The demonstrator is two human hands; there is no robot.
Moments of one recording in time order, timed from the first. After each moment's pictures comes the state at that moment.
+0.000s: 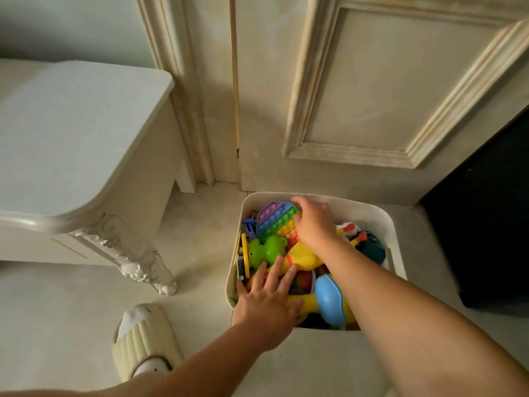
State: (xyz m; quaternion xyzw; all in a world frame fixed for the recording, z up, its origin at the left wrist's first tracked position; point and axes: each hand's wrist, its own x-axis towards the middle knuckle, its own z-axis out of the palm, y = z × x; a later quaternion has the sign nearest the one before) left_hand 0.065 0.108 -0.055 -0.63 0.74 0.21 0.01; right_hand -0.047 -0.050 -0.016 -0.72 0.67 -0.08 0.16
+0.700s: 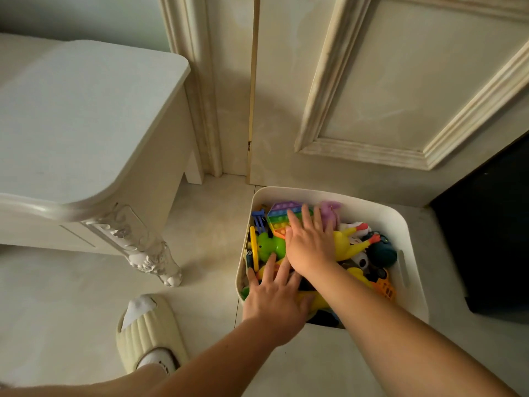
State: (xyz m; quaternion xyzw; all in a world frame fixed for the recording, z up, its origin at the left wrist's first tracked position) left_hand 0.065 0.102 -0.056 -0.64 0.74 0.22 0.00; right_hand -0.020 -0.010 -0.046 -0.76 0.65 0.08 0.03
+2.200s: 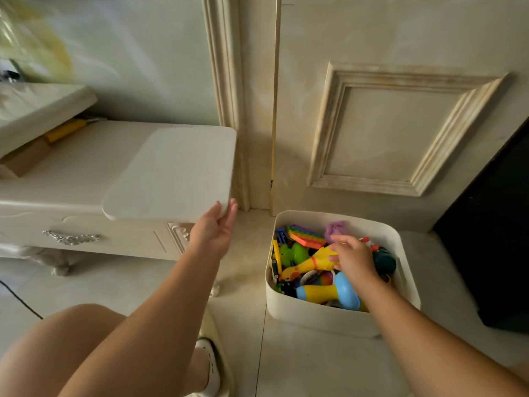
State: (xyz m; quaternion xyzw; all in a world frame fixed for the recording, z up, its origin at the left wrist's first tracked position) left_hand 0.214 0.084 0.111 -0.34 -0.06 0.59 -0.73; right_hand -0.061 0.063 0.037 -0.45 0.67 -0.39 0.45
